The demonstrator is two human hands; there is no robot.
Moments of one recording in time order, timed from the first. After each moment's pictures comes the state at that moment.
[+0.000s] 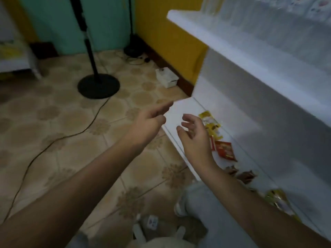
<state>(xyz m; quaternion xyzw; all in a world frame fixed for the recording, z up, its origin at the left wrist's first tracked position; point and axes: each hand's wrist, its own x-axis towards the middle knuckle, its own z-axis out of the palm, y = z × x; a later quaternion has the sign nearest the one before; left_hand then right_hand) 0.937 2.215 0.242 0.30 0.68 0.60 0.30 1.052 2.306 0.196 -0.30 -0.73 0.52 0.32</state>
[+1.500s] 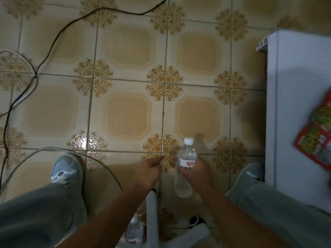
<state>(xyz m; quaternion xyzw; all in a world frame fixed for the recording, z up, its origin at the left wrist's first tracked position) 0.939 2.106 -0.170 -0.25 0.71 0.48 0.46 1.000 2.270 -0.234 -0.38 -0.79 0.43 -0.24</state>
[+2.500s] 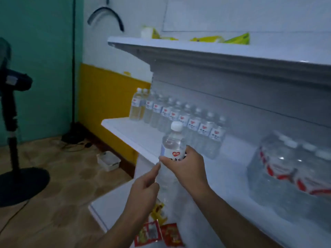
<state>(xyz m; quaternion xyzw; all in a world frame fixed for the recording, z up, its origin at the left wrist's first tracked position) 1.042 2.330 0.377 0.39 0.56 0.65 0.32 1.134 2.429 0.426 -0.40 -0.76 0.27 0.43</state>
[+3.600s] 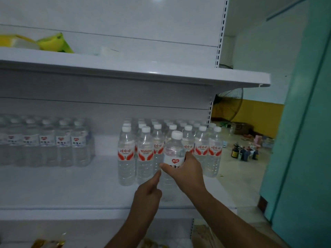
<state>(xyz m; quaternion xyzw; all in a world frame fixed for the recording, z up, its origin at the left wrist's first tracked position) 1.346 2.388 0.417 0.66 0.41 0.47 0.43 1.482 2.392 0.457 -0.62 -0.56 0.10 0.54</state>
